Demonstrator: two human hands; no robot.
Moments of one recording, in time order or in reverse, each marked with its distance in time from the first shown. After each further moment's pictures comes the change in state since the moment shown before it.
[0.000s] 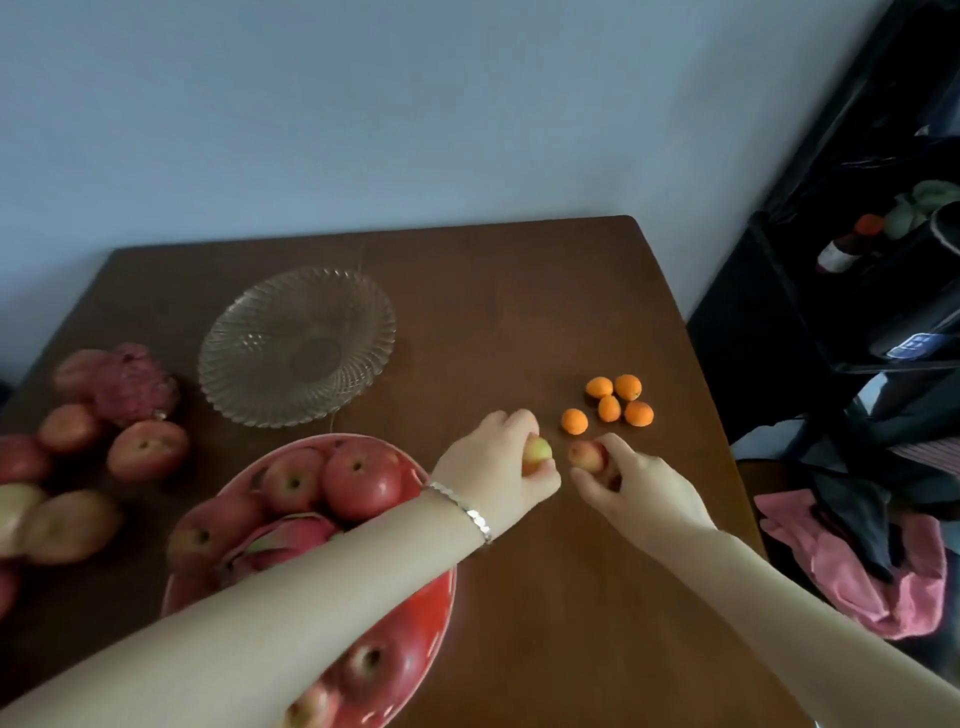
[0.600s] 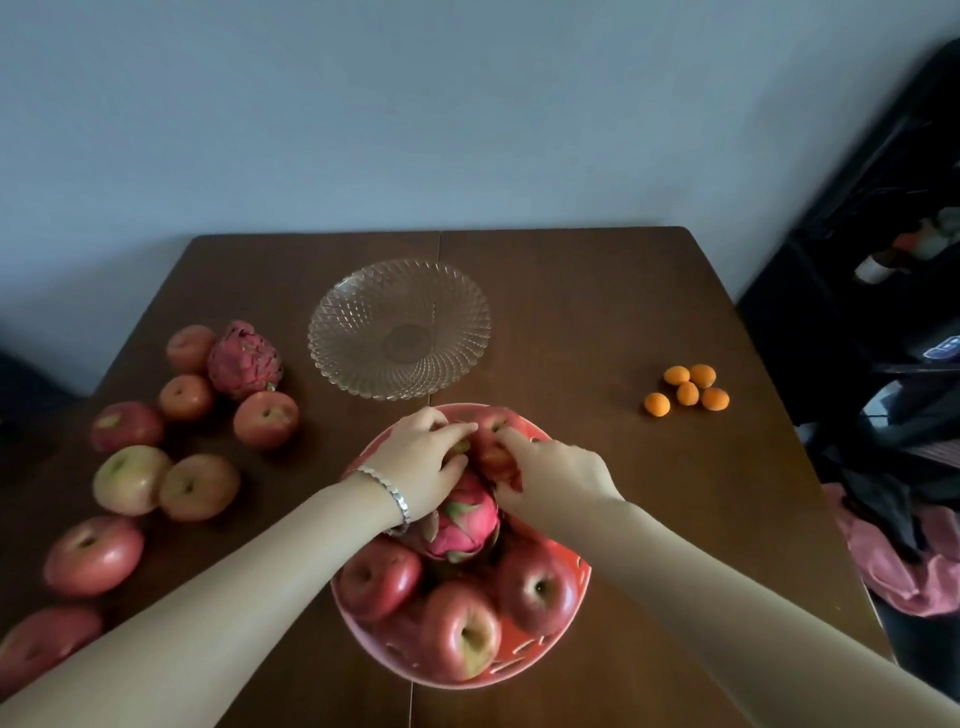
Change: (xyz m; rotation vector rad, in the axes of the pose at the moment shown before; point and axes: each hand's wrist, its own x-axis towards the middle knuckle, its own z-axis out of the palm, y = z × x) left_hand -0.073 -0.170 -0.066 0.013 -0.066 -0.015; right_hand -0.034 -0.194 0.064 -0.269 -0.043 -0.229
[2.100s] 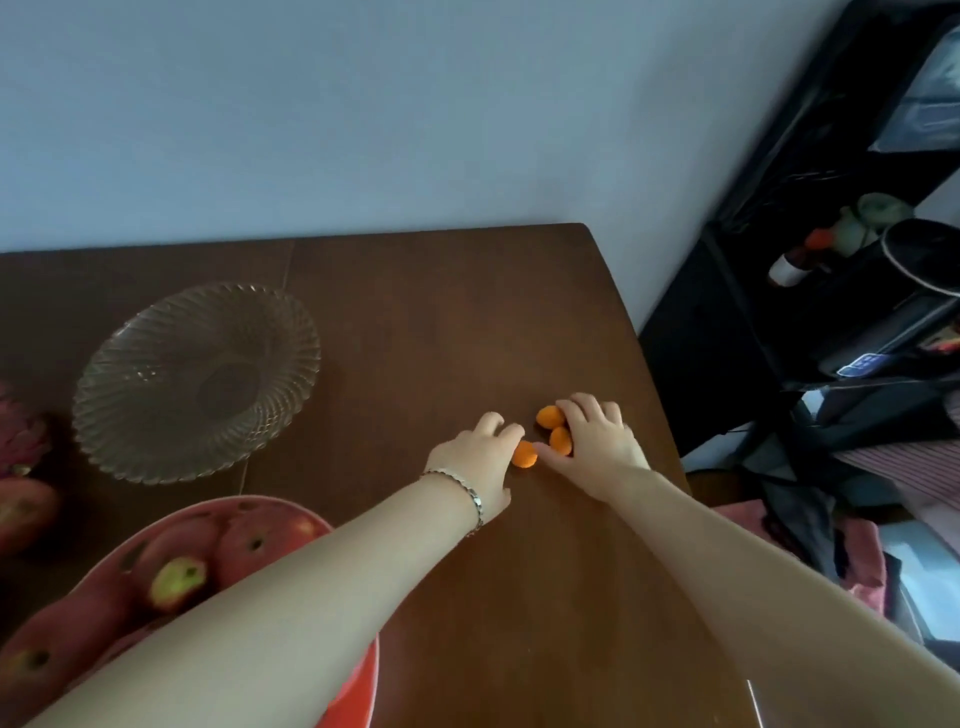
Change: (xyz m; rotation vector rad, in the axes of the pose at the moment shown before) left_hand 0.180 0.177 0.098 0.266 -0.243 0.081; right_hand 0.092 0.290 0.012 0.007 0.055 0.253
